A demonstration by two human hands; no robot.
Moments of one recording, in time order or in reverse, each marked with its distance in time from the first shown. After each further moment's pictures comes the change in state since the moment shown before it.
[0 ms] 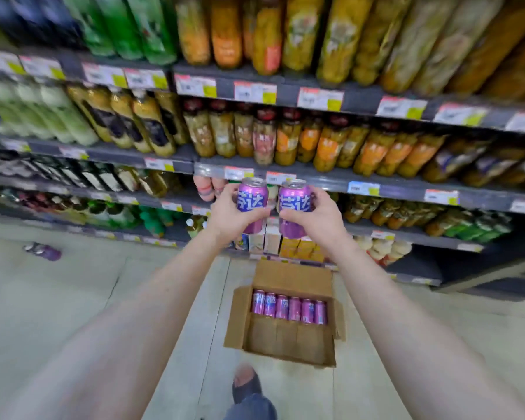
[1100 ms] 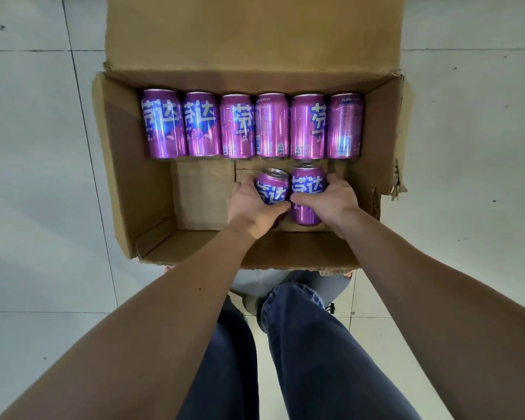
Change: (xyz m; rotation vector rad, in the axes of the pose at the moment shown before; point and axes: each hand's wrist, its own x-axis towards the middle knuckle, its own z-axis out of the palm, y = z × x) left_hand -0.096 -0.641 0.508 0.422 -0.514 -0.739; right_hand 0.048 0.820 0.099 -0.309 -0.165 0.909
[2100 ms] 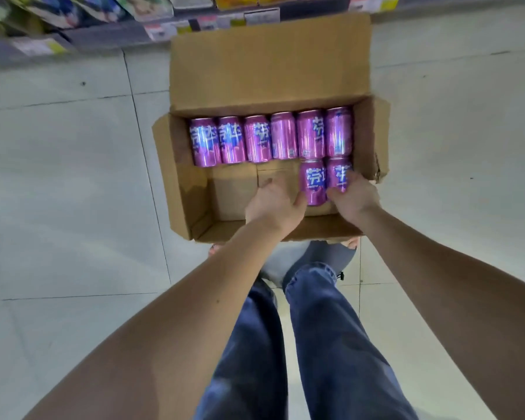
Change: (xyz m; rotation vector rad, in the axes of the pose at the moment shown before) left_hand -0.133 0.077 -0.089 0.323 -0.060 0.217; right_hand -0.100 -0.028 -0.057 -0.141 0.058 -0.037
